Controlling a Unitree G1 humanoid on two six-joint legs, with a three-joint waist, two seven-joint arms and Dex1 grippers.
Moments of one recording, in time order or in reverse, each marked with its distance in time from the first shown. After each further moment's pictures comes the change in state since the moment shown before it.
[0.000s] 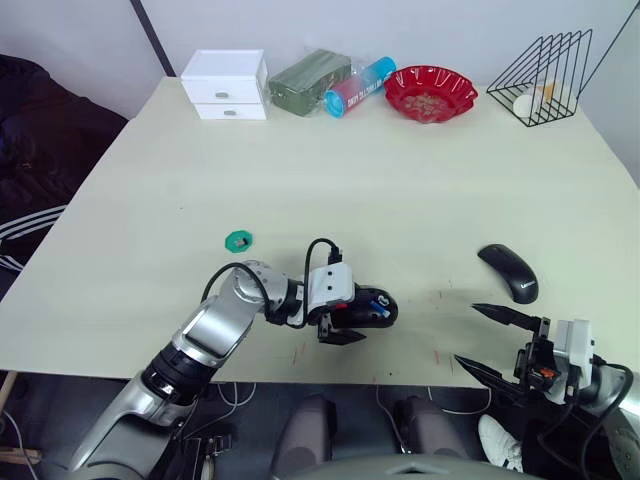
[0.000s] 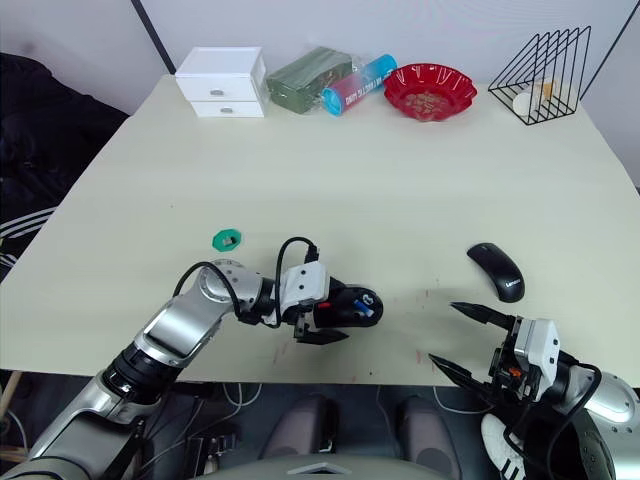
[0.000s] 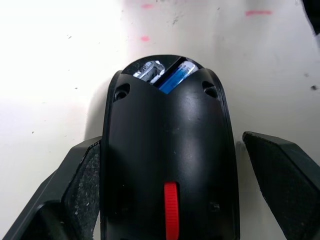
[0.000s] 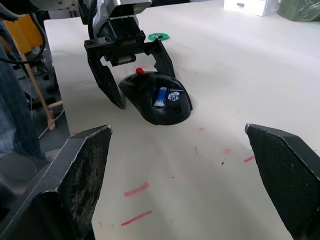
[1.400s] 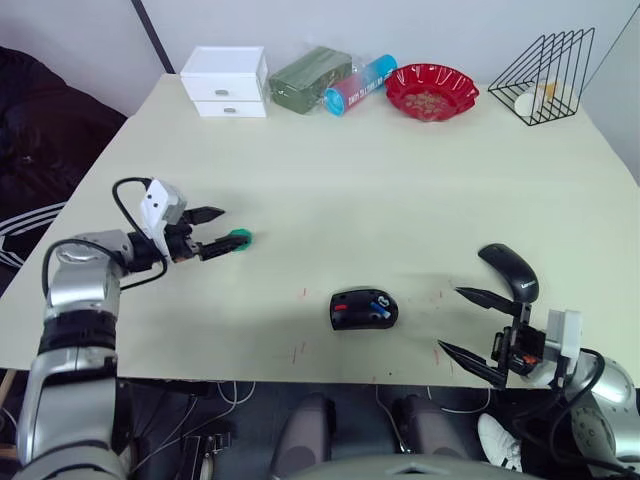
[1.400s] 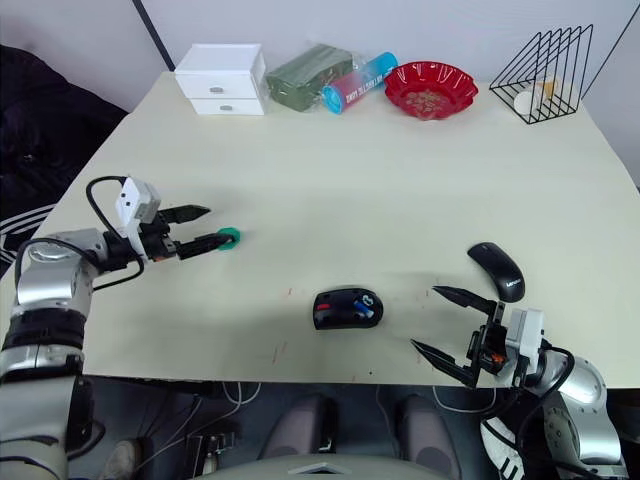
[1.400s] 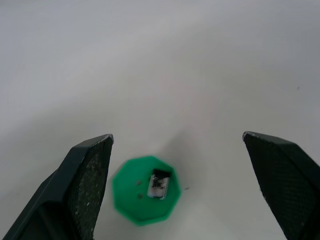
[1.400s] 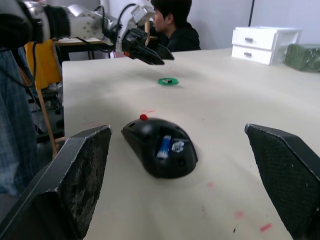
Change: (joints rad) left arm -0.192 0.183 0.542 0.903 -0.160 -0.394 -0.107; right arm -0.139 0.117 0.062 0.091 0.033 -0.088 0.065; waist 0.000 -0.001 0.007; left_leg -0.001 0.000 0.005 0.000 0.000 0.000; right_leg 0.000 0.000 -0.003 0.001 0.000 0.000
